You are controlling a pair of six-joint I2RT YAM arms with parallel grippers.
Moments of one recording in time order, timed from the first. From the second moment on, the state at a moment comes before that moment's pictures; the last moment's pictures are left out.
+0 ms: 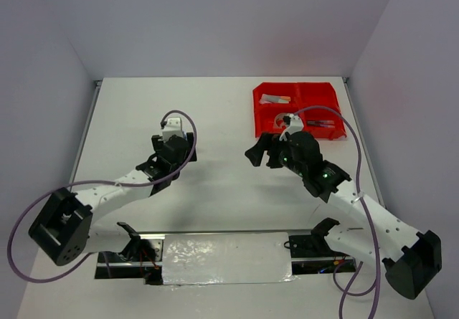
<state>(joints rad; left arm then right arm) -0.64 1.22 0.62 0.03 -0.61 -0.44 0.60 0.92 0.71 -0.23 0.00 0.59</state>
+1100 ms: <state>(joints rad) -0.51 1.47 0.74 0.24 -0.48 -0.42 0.60 0.92 0.71 -0.22 -0.06 0.54</state>
